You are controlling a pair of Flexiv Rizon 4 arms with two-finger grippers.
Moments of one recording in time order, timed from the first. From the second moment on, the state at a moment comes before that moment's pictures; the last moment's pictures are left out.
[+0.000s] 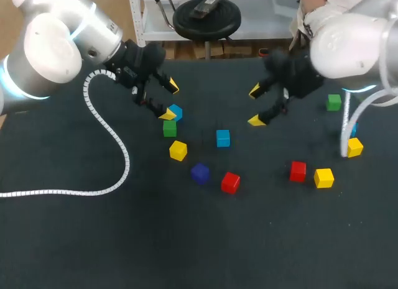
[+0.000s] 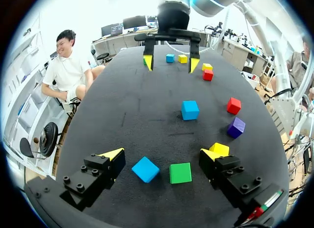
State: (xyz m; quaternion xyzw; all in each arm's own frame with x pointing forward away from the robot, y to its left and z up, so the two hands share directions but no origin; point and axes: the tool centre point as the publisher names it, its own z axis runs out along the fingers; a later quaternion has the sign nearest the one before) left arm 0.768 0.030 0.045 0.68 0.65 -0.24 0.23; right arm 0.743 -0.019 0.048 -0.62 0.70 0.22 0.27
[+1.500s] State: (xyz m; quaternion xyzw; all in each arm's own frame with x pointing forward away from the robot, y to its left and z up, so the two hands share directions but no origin) left arm 0.768 0.030 0.045 0.68 0.66 -0.24 0.23; right arm 0.659 -0.211 0.080 -0.54 0.80 0.13 0.22
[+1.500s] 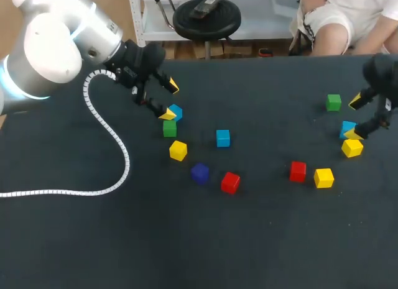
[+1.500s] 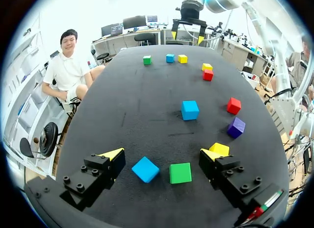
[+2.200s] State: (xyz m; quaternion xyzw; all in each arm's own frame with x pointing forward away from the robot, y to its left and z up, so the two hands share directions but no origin) left arm 0.768 0.030 0.045 0.68 0.66 -0.24 0.23; right arm 0.653 -0.212 0.082 -0.54 0.80 0.11 0.23
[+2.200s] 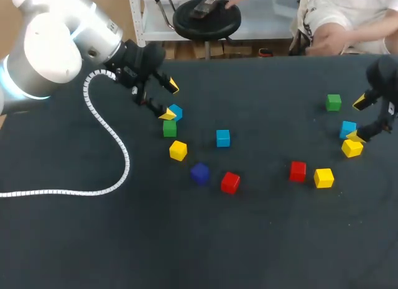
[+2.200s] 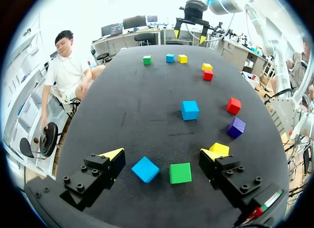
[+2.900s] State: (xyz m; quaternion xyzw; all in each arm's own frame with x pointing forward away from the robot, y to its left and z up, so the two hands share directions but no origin) left arm 0.768 0.030 0.045 0.68 0.65 -0.24 0.23; right arm 0.691 -0.270 0.064 -0.60 0.77 0.12 0.19
